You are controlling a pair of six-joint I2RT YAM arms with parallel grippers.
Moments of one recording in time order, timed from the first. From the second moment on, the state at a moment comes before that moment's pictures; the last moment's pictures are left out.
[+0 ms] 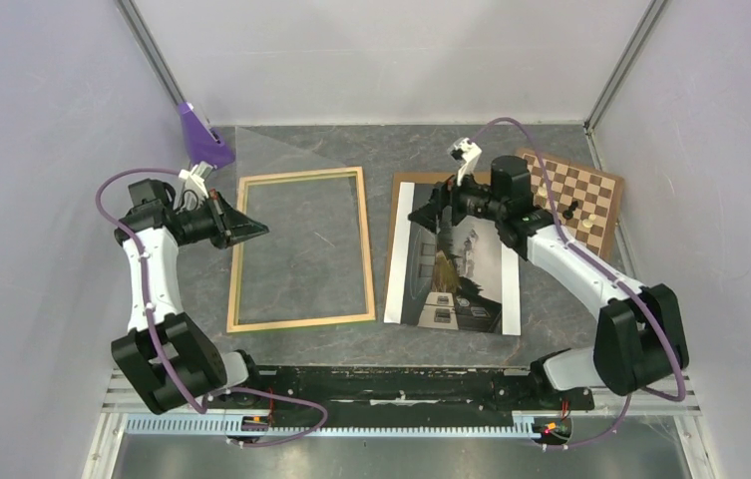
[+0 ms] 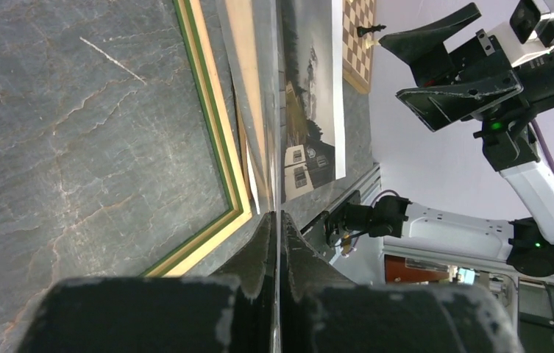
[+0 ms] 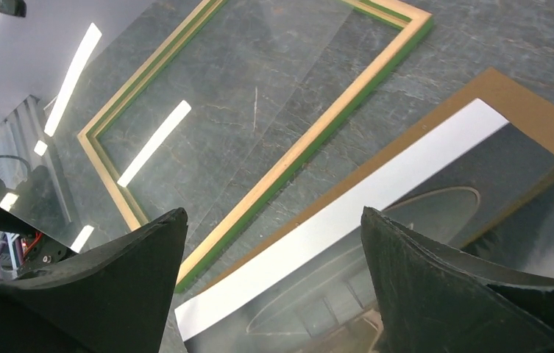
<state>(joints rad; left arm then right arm) 0.43 1.27 1.10 -0.94 1.13 -0.01 0.34 1.37 0.93 0.09 -0.66 0.14</state>
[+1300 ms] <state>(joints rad) 0.45 1.57 1.25 -0.94 1.14 0.10 0.57 1.62 1.00 0.14 -0.36 0.05</state>
